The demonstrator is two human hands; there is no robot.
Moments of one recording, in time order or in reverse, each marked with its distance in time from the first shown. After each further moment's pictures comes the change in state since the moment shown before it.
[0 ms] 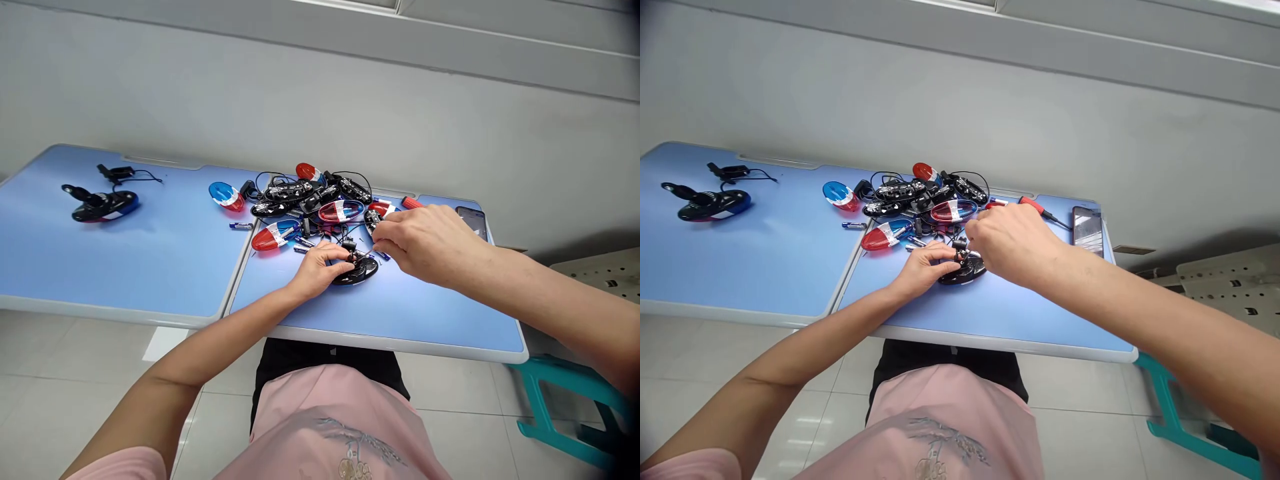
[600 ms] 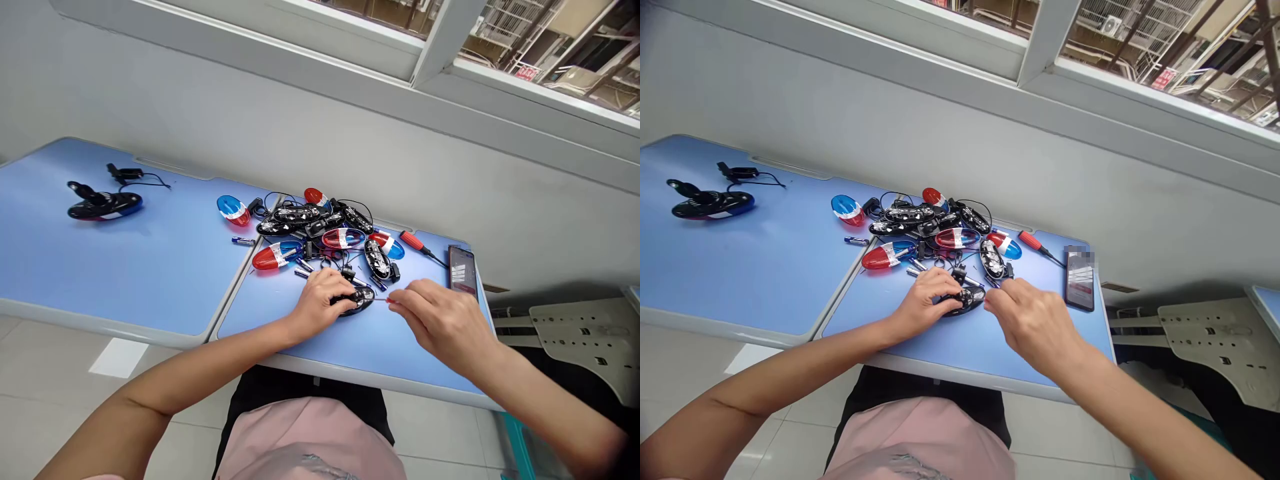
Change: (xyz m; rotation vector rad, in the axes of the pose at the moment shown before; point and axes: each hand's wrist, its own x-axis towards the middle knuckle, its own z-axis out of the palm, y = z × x) left_hand -0.010 0.017 0.007 0.199 0.042 0.216; right_hand -0.056 -0.004 0.024 0.076 0.321 -0.079
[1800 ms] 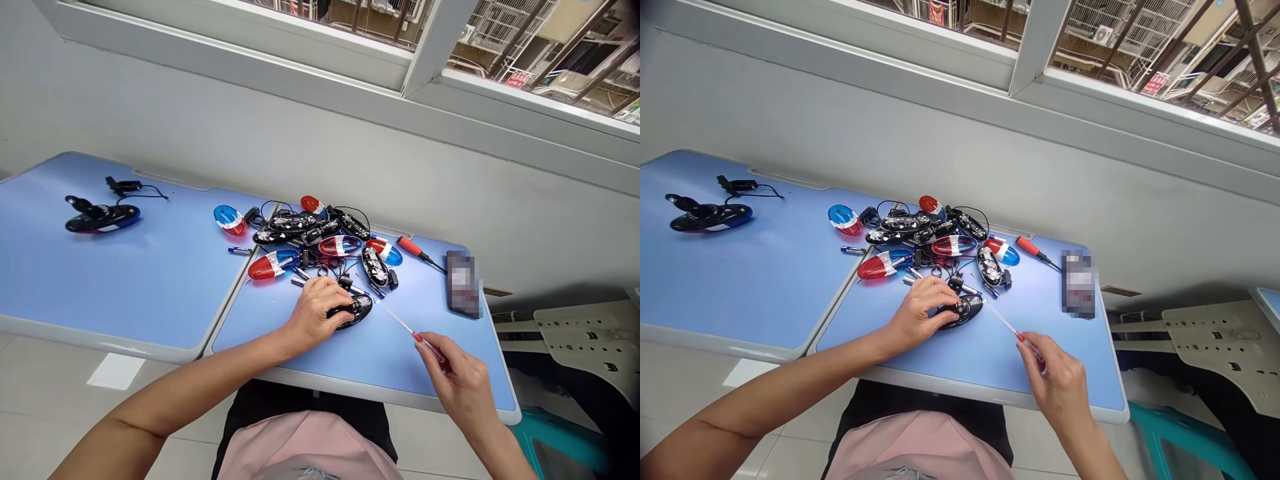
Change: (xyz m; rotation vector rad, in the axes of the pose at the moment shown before) left_hand -0.001 0.003 -0.001 0.118 -0.009 0.068; right_hand -0.104 -0.015 0.055 0.267 0.169 0.520
